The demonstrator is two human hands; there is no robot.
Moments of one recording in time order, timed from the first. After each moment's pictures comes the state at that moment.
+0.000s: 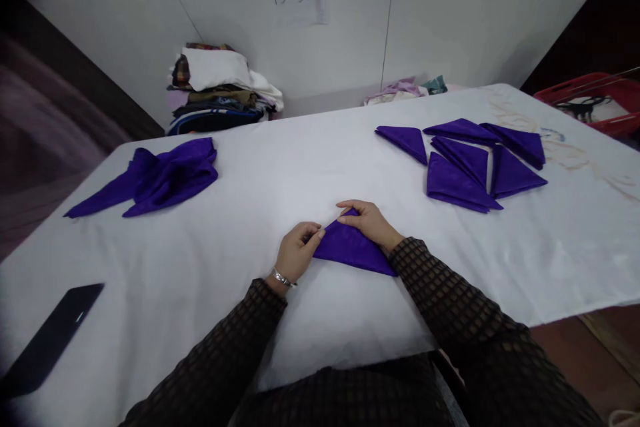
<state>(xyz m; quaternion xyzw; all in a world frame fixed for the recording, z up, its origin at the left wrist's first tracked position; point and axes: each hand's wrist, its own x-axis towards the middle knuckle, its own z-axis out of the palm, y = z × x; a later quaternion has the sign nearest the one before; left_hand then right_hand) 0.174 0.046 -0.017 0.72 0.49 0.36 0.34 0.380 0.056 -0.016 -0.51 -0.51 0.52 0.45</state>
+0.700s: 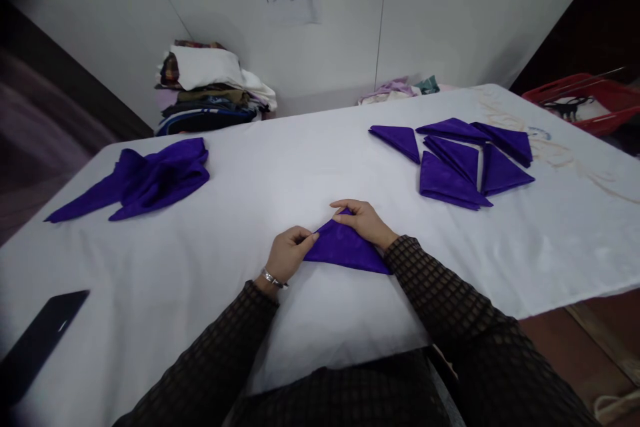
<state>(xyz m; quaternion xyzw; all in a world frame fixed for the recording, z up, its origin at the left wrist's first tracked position) 0.171 0.047 -0.013 0.68 0.54 0.30 0.39 0.380 0.052 -0.009 -0.50 -0.51 0.53 0.46</state>
